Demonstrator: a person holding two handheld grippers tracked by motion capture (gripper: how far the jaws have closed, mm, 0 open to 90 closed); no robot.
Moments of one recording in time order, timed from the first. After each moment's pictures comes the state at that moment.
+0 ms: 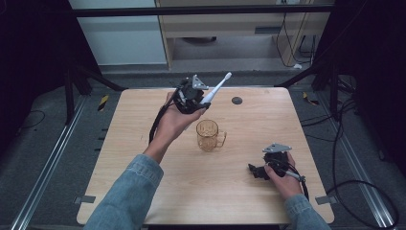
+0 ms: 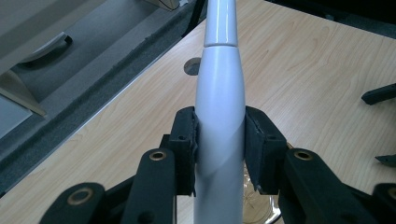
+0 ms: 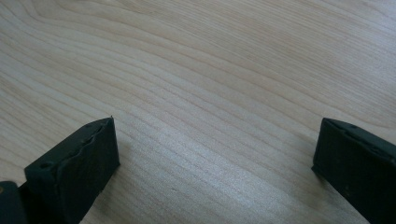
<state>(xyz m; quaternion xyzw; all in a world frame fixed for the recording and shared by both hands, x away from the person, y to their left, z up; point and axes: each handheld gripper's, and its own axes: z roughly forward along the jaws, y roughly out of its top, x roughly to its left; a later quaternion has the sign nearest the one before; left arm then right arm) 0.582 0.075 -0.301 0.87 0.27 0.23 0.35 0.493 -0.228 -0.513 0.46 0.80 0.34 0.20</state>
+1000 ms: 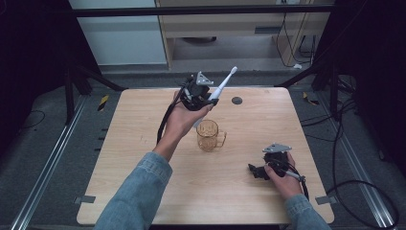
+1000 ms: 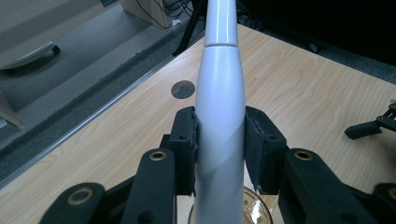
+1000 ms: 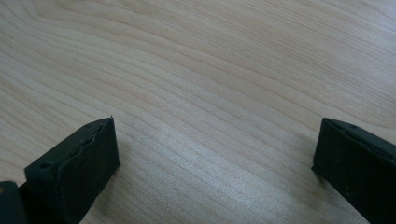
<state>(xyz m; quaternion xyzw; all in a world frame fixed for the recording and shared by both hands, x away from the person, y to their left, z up) 0.592 0.059 -0.305 0.85 0.29 0.21 0.40 0.493 -0.228 -0.513 0.46 0.80 0.34 0.20</state>
